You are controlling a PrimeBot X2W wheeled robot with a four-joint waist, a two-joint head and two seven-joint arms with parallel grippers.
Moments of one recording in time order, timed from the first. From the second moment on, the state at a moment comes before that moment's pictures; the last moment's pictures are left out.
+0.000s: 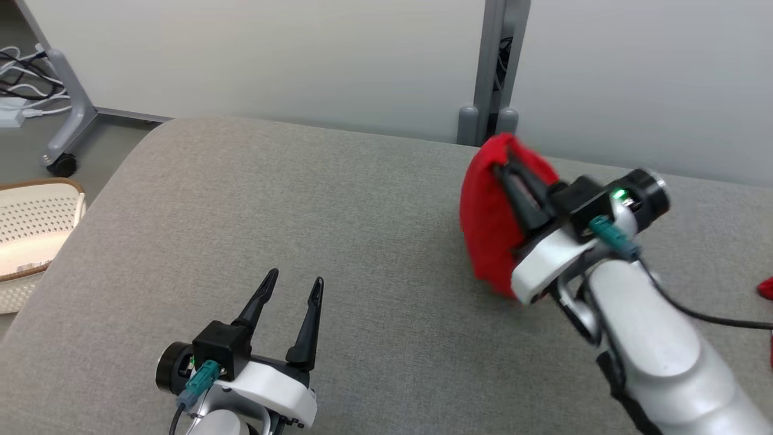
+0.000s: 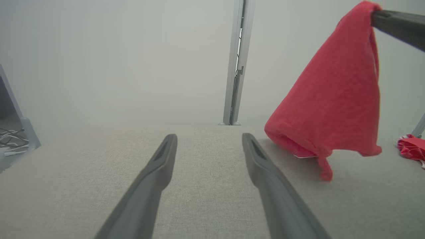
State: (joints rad) left arm -0.15 0.05 -0.26 0.33 -0.23 -0.05 -0.26; right arm -0.65 -0.12 0.46 0.55 0.09 0.13 -0.26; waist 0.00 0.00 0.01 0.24
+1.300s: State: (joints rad) left arm -0.16 0.05 -0.23 0.26 -0.24 -0.04 -0.26; right arm -0.72 -0.32 0.52 0.68 0.45 0.13 -0.26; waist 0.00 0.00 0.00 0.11
